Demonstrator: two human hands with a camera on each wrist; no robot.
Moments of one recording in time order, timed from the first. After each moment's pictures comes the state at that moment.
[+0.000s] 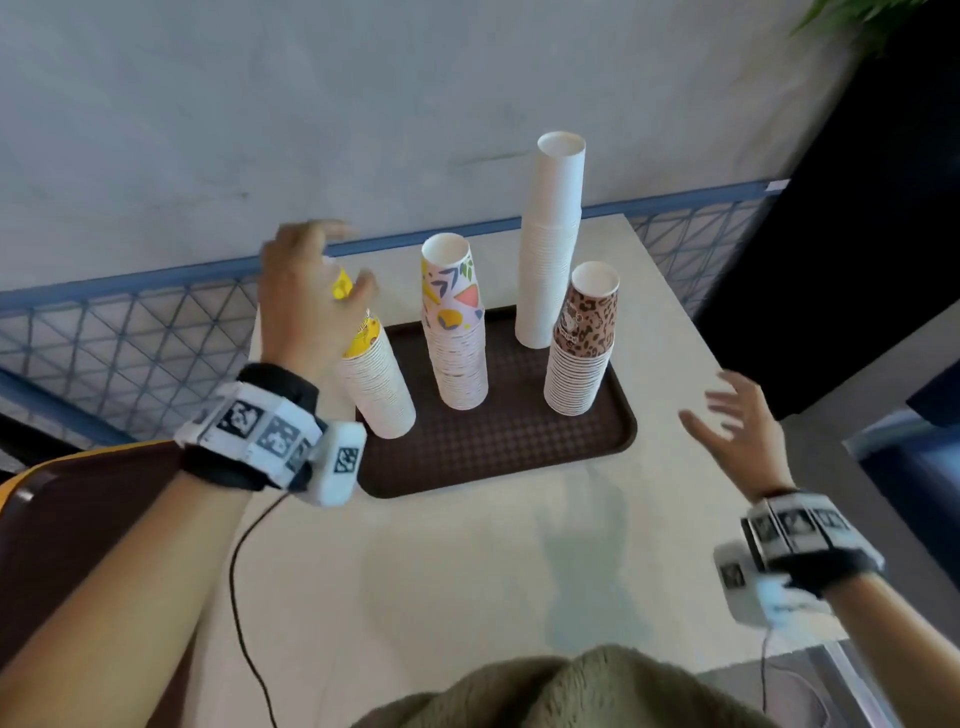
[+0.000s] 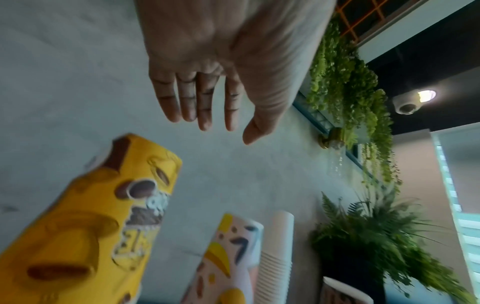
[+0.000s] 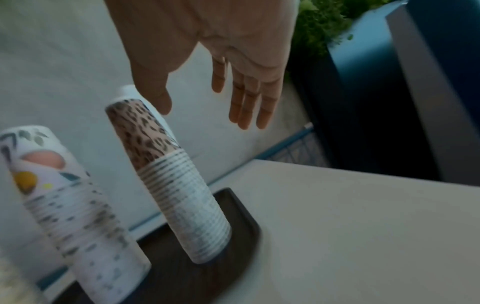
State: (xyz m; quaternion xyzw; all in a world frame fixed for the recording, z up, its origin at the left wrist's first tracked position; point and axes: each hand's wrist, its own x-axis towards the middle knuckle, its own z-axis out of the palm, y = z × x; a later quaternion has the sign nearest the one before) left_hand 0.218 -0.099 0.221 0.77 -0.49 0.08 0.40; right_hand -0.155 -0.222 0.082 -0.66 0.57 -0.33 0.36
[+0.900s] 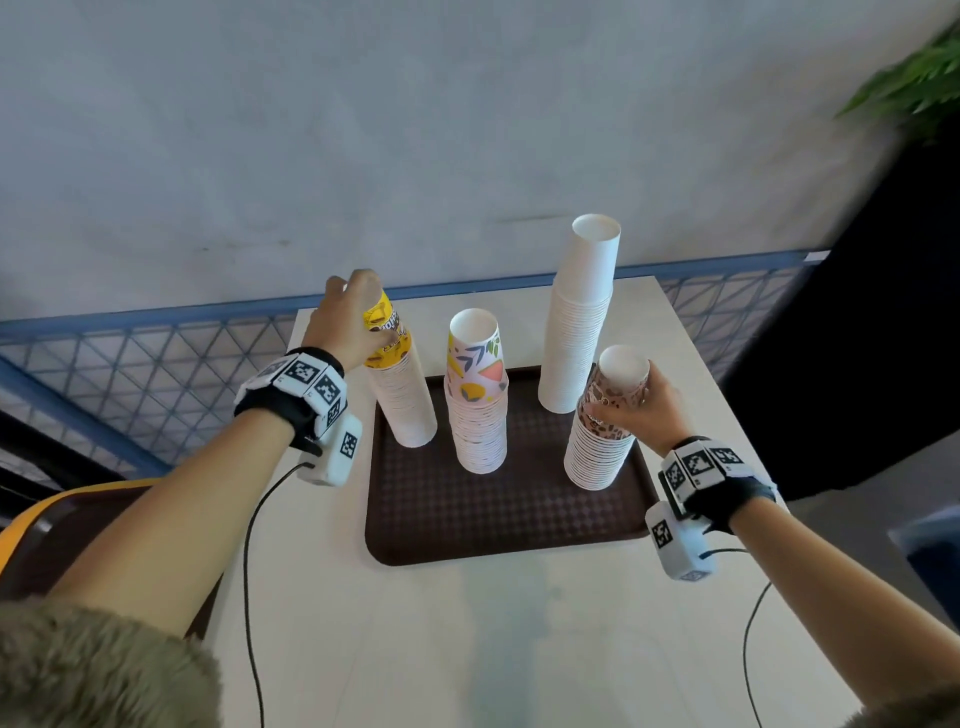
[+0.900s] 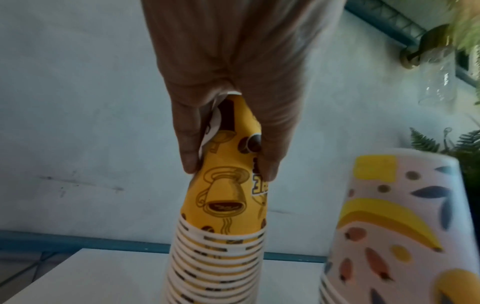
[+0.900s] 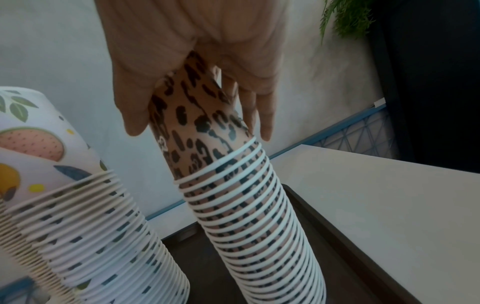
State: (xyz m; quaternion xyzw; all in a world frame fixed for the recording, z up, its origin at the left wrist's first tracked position) left_hand 0.295 -0.174 0.200 0.86 -0.44 -0.07 0.24; right_hand -0.021 -0.307 0.111 -0.71 0.50 -0.25 0.43
